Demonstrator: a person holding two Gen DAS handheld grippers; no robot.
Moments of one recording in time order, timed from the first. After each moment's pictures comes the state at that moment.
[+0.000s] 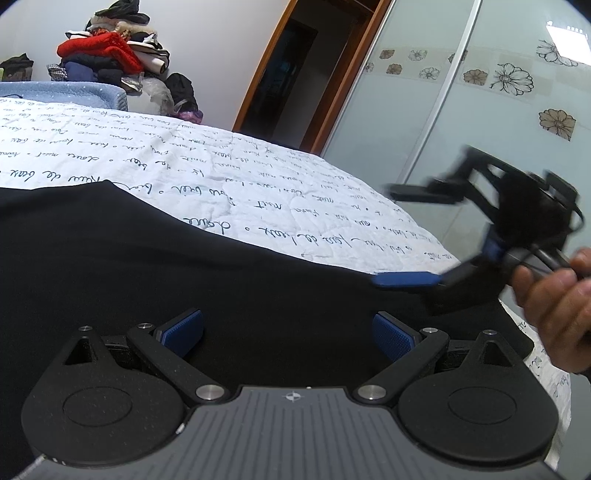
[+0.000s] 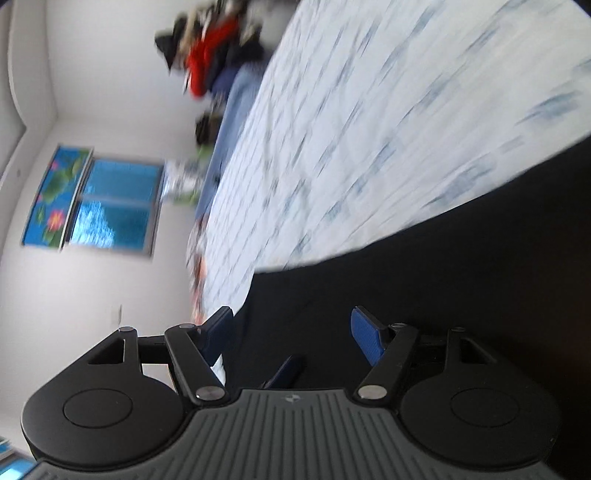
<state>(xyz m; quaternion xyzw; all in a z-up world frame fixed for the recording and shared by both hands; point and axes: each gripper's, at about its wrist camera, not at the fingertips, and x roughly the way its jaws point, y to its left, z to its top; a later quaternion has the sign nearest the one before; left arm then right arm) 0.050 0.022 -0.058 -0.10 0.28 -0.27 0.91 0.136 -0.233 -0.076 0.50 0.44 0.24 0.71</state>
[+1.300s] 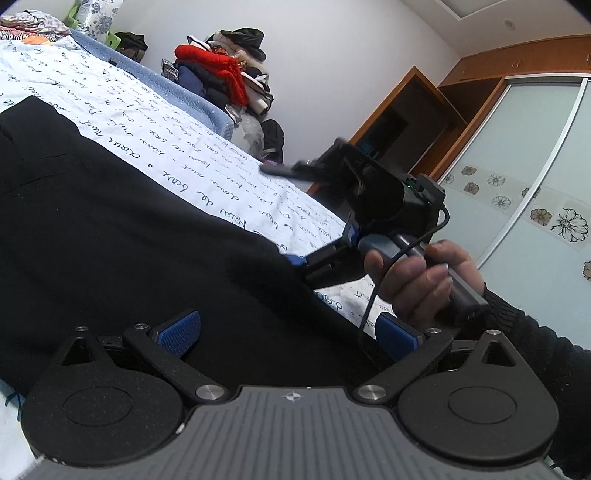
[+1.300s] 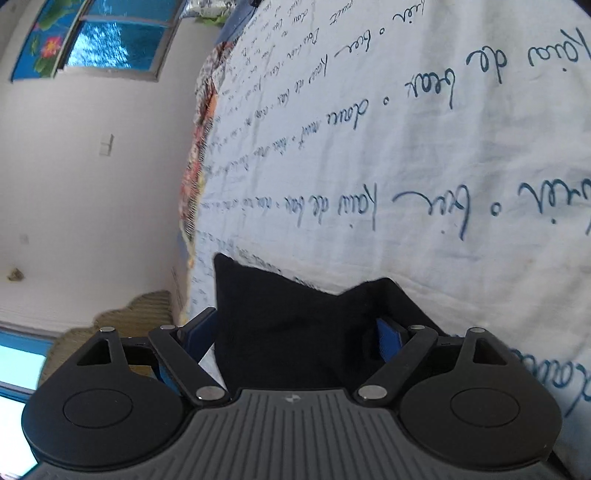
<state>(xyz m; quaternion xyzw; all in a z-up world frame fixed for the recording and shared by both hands) 0.023 0.121 -0.058 -0.28 0.23 -0.15 0.92 0.315 -0.024 -0.075 0.33 0.58 0.42 0.62</state>
